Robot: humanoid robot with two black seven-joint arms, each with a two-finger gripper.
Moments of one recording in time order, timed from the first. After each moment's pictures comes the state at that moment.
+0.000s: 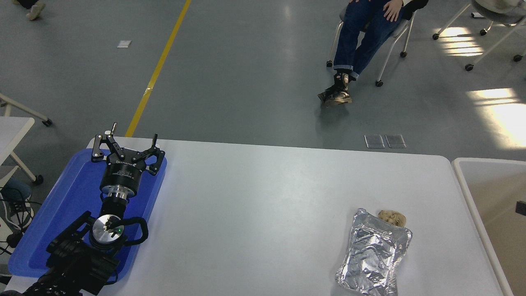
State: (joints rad) left arm -0.50 0.13 -1.12 -0.54 -0.09 -0.62 -0.35; right arm 0.77 -0.59 -0.71 0.01 -0.39 0.14 0.38
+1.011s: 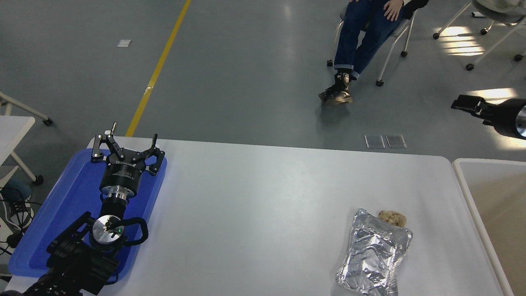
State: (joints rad) left arm -0.51 0.13 -1.12 -0.54 -0.09 -0.62 -0.35; right arm 1.61 -0.67 -1.01 0.84 -0.42 0.29 0.27
